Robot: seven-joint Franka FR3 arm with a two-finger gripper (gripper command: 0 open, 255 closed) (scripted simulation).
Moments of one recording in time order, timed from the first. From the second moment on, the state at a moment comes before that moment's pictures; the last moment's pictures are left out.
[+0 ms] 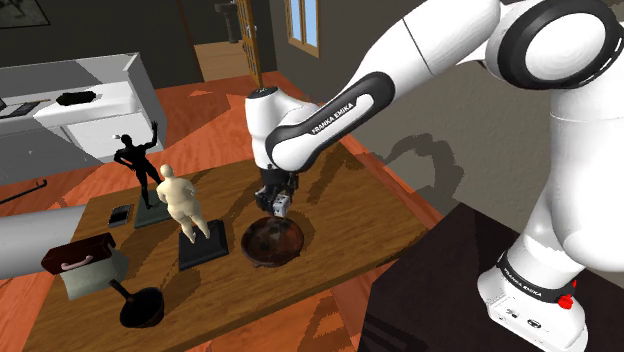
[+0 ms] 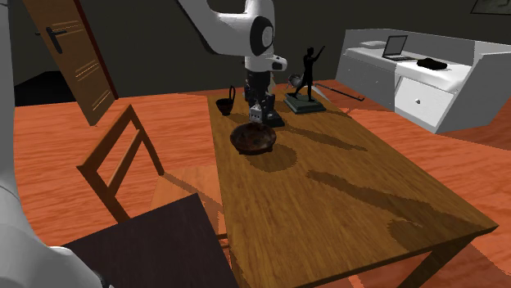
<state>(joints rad) 0.35 0.41 0.26 -1.84 -0.13 2.23 0.55</state>
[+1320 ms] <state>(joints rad) 0.42 0.62 0.24 -1.68 -0.18 2.29 0.62</state>
